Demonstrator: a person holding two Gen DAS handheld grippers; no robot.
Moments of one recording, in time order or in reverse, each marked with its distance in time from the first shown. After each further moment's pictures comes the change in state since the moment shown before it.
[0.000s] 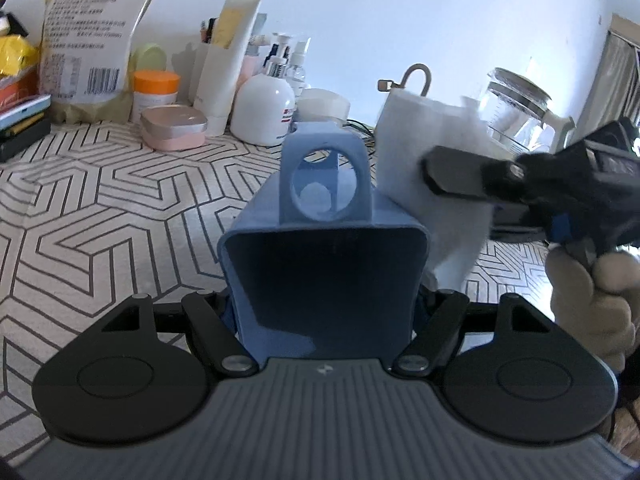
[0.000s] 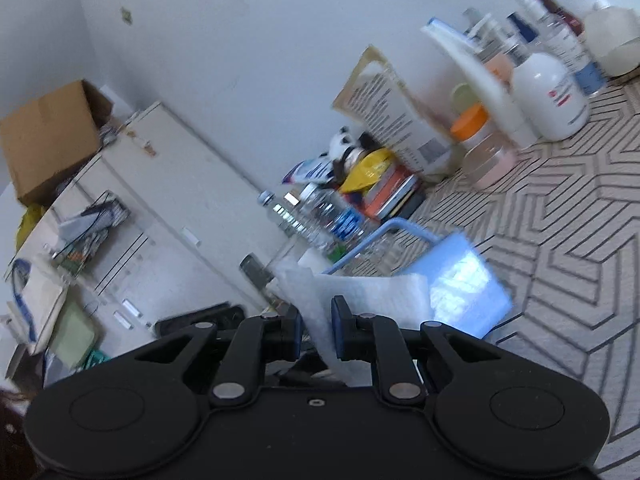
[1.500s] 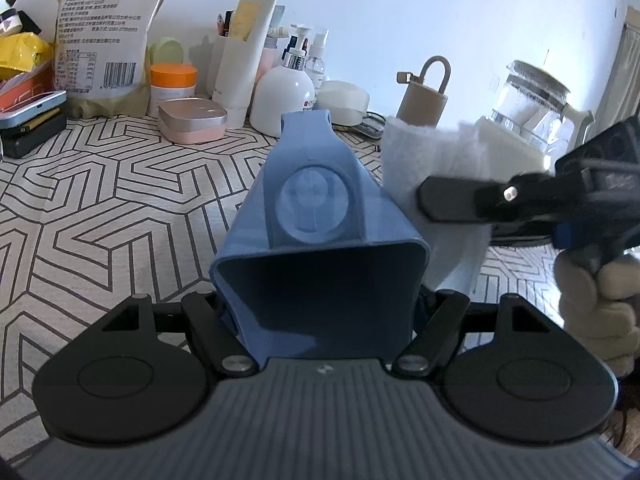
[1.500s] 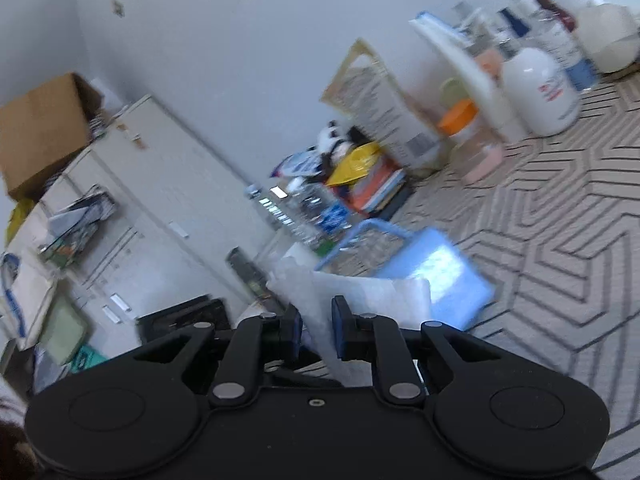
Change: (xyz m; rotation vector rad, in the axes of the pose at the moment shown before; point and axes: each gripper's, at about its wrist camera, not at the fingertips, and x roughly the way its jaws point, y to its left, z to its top) left arm 0.002 0.006 0.002 -0.017 0.027 0.055; right arm 0.004 -0.007 -0.003 0.005 0.029 -0.050
